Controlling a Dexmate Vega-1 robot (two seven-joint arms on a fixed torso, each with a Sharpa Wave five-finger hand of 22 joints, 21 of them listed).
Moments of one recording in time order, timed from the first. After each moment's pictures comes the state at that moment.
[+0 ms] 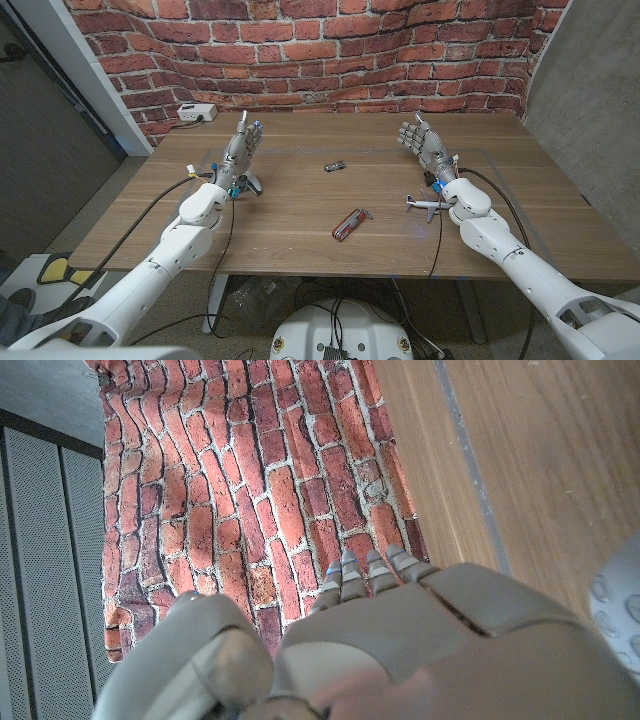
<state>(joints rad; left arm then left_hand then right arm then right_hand) 0.95 0.59 0.31 -1.44 -0.66 -0.36 -0.03 0.31 0.04 -0.13 0.10 0.27 0.02 0.09 0.22 0.18 0.07 0.06 0.24 0.19 -0.01 0.05 0.21 0.18 -0.04 -0.02 0.22 0.18 -0.83 -0.50 -0.38 -1.30 0.62 0.38 0.07 0.21 0.04 0.27 -0.10 0.17 0.23 0.11 0.19 0.19 0.27 0.14 0.23 0.19 0.18 0.10 0.19 0.19 0.20 0.01 0.44 0.17</state>
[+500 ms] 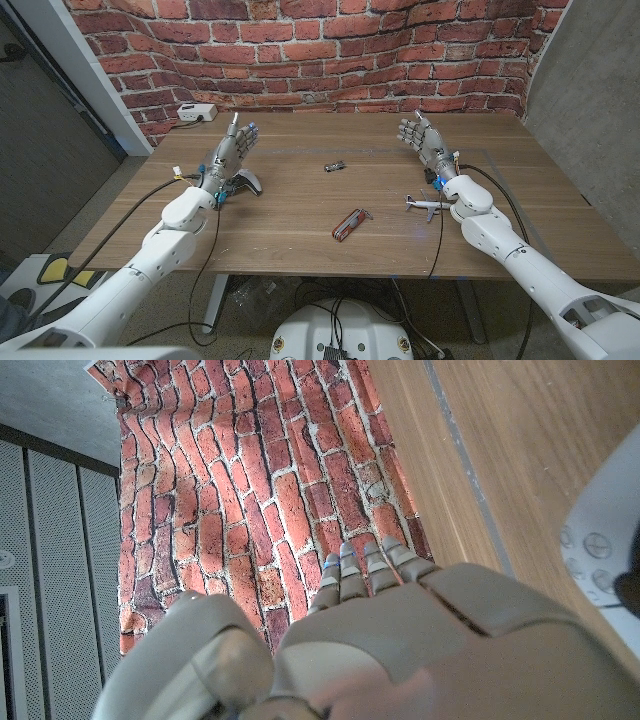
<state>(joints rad) 1.01 0.66 0.26 -1.48 -0.68 -0.37 -0.07 0.32 0.04 -0.14 0.10 0.26 0.09 0.09 0.23 0.18 0.14 0.06 0.25 0.19 0.07 0.05 0.22 0.18 0.02 0.00 0.23 0.18 -0.83 -0.51 -0.38 -1.32 0.61 0.37 0.07 0.21 0.04 0.27 -0.10 0.17 0.27 0.10 0.21 0.19 0.29 0.14 0.24 0.19 0.19 0.09 0.19 0.19 0.21 0.01 0.43 0.17</state>
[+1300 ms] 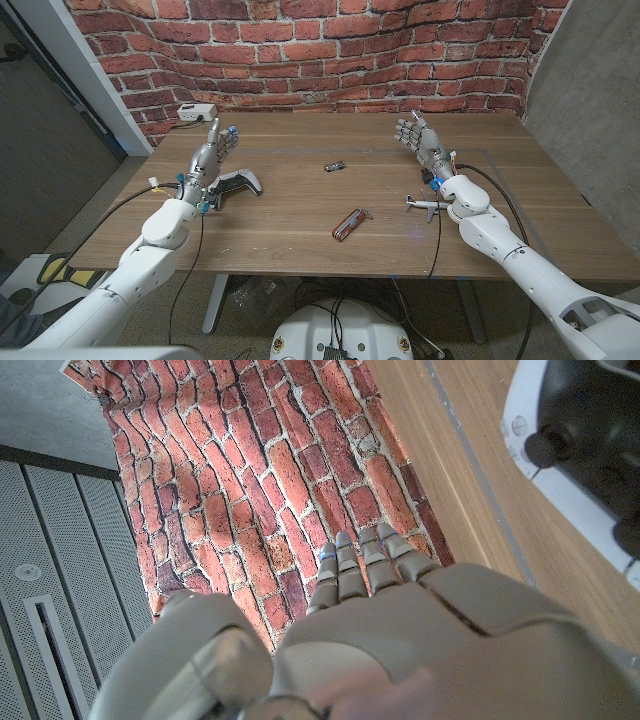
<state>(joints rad) 1.15 0.70 0.18 -1.54 -0.55 -0.47 0.07 0.33 0.03 -0.16 0.09 0.26 0.18 0.07 0.24 0.18 0.24 0.05 0.26 0.19 0.17 0.03 0.22 0.18 0.12 -0.01 0.24 0.18 -0.84 -0.51 -0.39 -1.35 0.59 0.35 0.04 0.21 0.04 0.27 -0.10 0.17 0.26 0.09 0.21 0.19 0.29 0.14 0.24 0.19 0.19 0.09 0.19 0.19 0.22 0.00 0.42 0.17</state>
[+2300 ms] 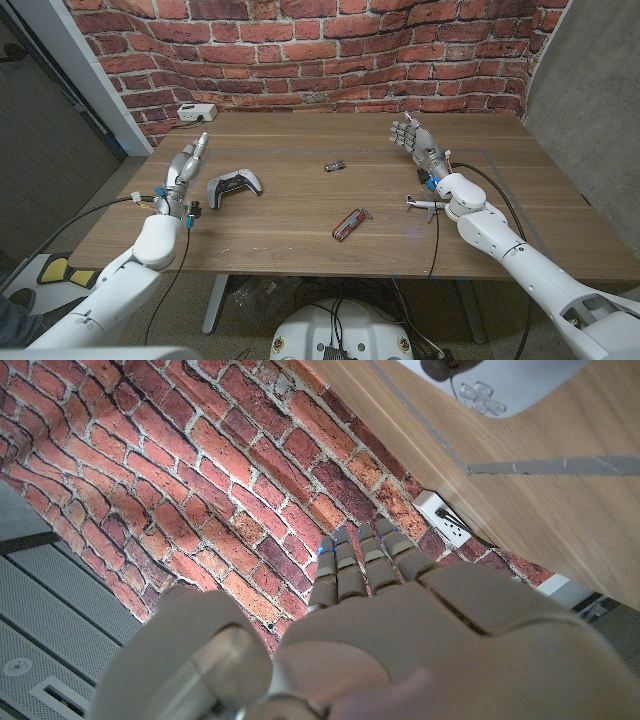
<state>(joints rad) 1.29 0.72 0.08 -1.66 -0.16 -0.30 0.46 0.35 0.02 -0.18 0.09 0.27 0.22 0.04 0.24 0.18 0.25 0.04 0.25 0.19 0.17 0.02 0.20 0.18 0.13 0.02 0.23 0.18 -0.83 -0.52 -0.41 -1.38 0.57 0.30 0.03 0.21 0.04 0.27 -0.10 0.17 0.26 0.09 0.21 0.19 0.29 0.14 0.24 0.19 0.19 0.08 0.19 0.19 0.23 0.01 0.42 0.17</state>
